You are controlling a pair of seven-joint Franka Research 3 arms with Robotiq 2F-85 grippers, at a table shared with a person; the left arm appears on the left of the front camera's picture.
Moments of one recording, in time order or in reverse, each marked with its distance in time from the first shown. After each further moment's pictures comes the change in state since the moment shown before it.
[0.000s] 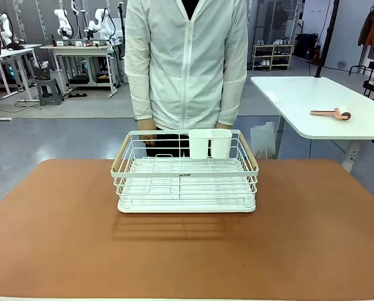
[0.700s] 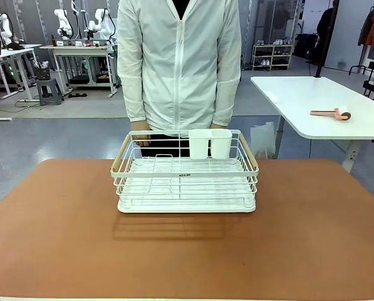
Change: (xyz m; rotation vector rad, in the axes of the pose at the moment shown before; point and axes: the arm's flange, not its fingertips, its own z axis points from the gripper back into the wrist) left arm -0.008 0.018 0.025 -0.005 -0.068 0.051; right arm -0.010 0.014 -0.005 -0.005 -0.026 -0.017
